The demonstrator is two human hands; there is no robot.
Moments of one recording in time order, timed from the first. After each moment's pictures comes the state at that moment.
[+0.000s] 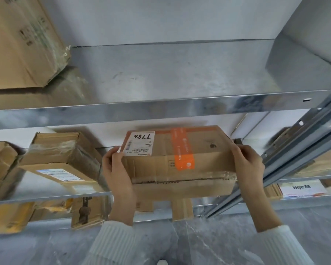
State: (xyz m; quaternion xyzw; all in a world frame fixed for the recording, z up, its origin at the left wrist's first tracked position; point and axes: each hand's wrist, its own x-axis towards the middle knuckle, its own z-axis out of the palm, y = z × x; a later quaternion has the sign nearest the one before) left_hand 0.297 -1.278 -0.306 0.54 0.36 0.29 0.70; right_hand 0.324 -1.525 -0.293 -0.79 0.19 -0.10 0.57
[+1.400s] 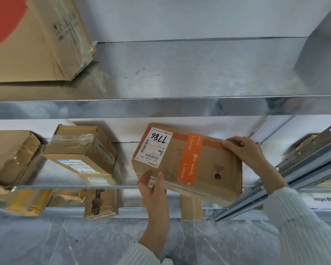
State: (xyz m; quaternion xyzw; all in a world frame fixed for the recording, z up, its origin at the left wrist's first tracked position) left_hand 0.257 -1.327 -0.351 0.52 0.39 0.16 0.75; right_hand 0.408 -1.536 -0.325 -0.91 0.00 0.09 0.39
